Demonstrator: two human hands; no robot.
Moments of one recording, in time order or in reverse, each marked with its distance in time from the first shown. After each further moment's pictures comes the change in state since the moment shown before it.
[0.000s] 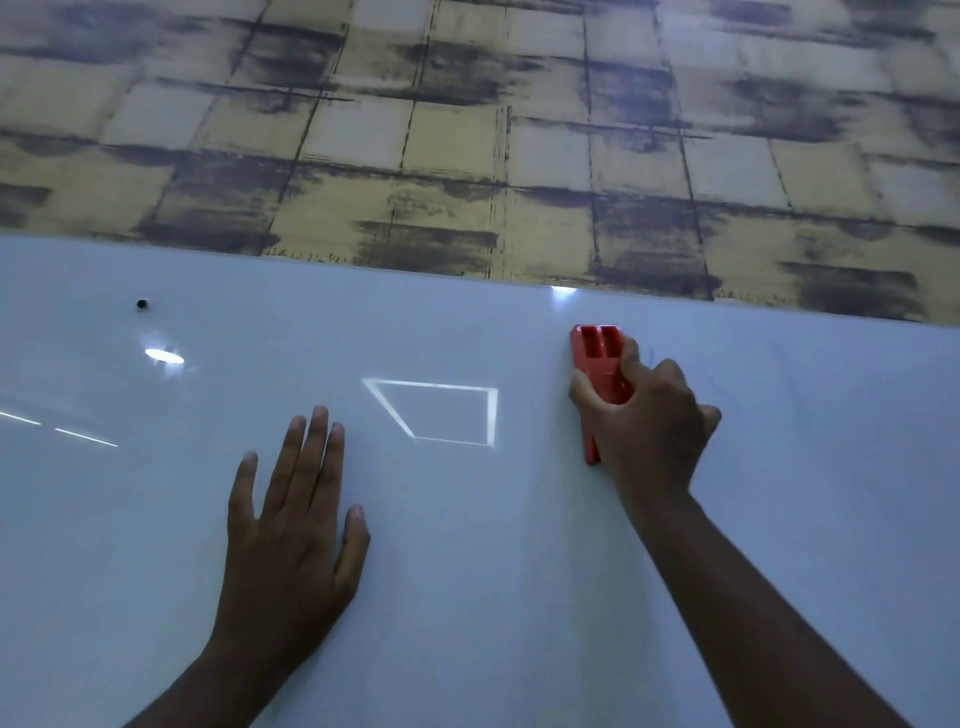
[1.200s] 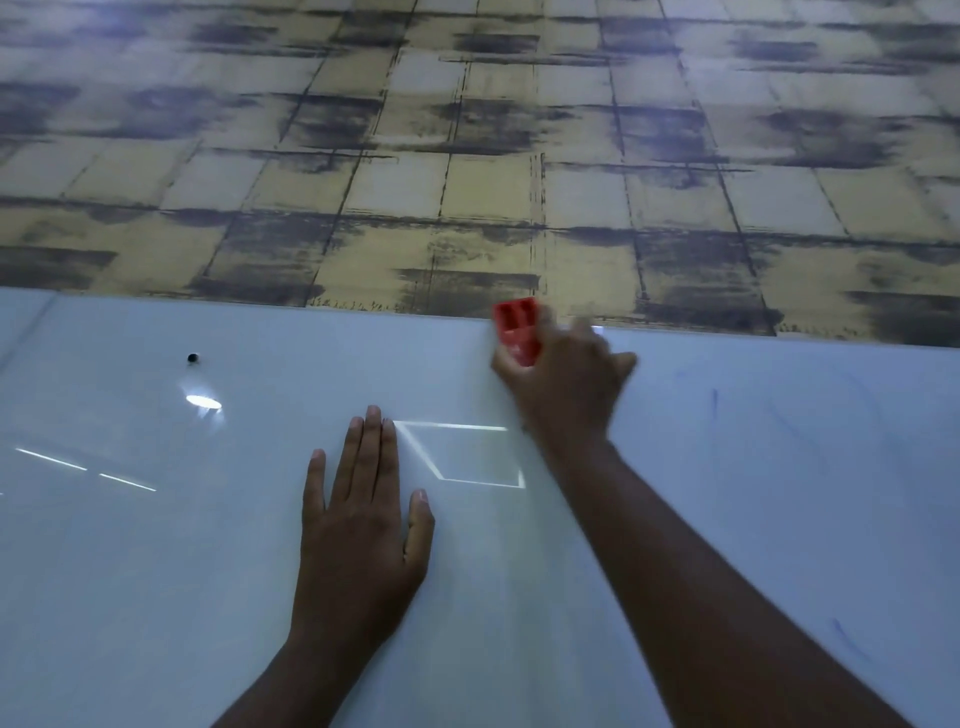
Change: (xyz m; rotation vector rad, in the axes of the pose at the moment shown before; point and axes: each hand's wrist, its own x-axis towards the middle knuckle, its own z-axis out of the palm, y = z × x) left_hand 0.053 -0.008 0.032 -0.018 0.009 -0.071; right_hand 0.037 -0.124 0.050 0.009 -0.027 -0.155
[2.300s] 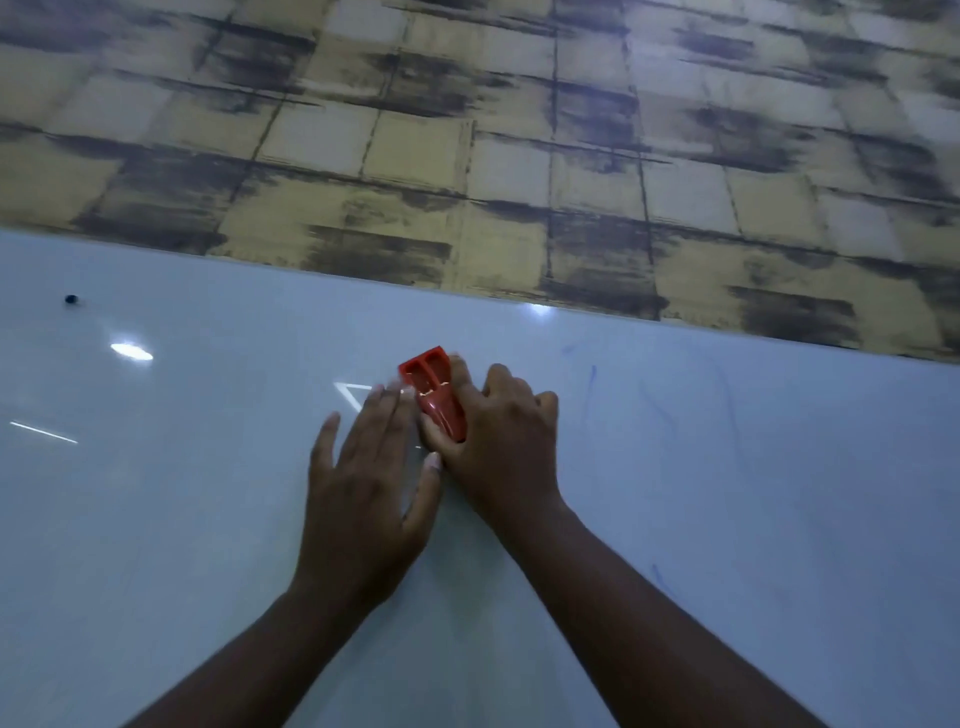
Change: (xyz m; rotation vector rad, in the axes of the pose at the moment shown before) left_hand 0.002 0.118 -0.014 -0.300 0.021 0.015; right_hand -0.071 0.078 -0.032 -0.039 -0.019 -0.371
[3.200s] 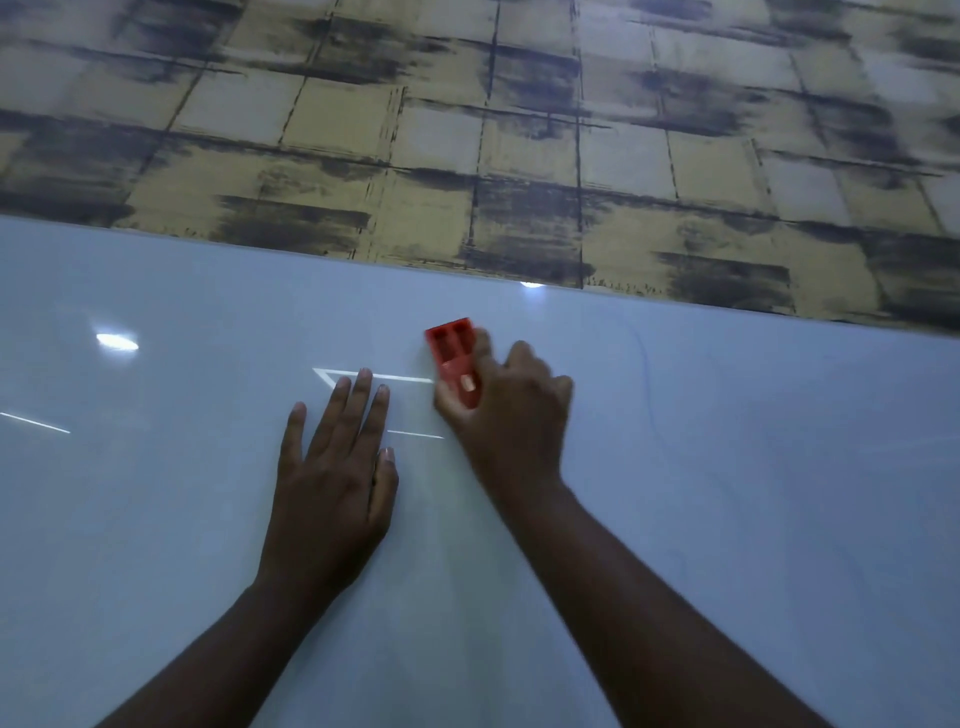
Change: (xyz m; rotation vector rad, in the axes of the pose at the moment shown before) left_hand -0.018 0.043 0.052 0.210 -0.012 0.113; right_hand -0.016 0.094 -0.027 0.006 -0.035 0.203
